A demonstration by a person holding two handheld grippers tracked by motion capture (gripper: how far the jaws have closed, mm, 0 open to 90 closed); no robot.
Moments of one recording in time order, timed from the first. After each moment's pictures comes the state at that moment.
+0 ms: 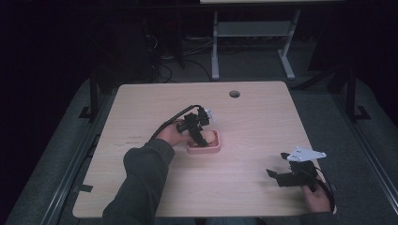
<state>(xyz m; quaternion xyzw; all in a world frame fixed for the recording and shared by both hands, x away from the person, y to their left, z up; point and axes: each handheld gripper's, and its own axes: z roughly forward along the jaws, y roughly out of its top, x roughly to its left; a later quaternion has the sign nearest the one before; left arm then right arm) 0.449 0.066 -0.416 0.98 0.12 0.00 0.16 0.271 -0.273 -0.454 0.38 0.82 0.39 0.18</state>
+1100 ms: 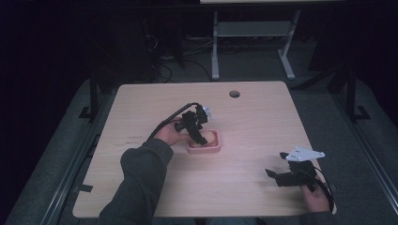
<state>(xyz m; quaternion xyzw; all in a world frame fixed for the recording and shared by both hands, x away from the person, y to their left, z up) 0.444 0.072 -0.403 0.97 0.13 0.02 0.18 0.272 -0.270 -0.454 0.37 0.82 0.39 0.18</state>
